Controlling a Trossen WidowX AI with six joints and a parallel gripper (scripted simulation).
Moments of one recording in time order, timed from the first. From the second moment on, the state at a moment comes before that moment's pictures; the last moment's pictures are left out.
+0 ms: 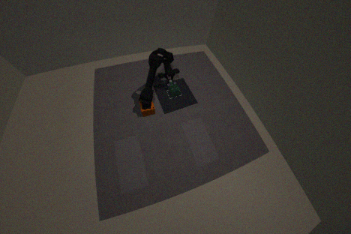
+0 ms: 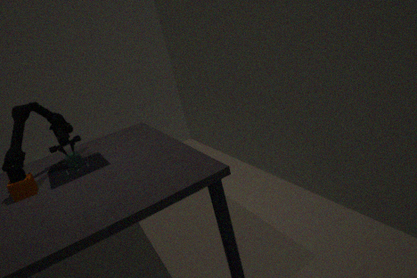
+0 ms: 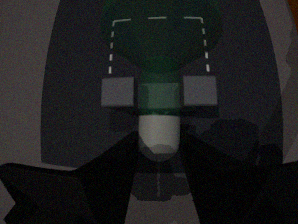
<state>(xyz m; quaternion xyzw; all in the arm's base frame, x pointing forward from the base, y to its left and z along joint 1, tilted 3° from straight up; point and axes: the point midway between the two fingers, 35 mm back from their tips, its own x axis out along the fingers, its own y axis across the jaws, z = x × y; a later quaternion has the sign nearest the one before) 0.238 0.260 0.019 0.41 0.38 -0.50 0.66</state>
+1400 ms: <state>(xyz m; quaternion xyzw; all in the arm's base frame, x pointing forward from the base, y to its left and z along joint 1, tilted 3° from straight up) 0.242 0.242 0.102 0.48 0.53 -0.42 0.56</state>
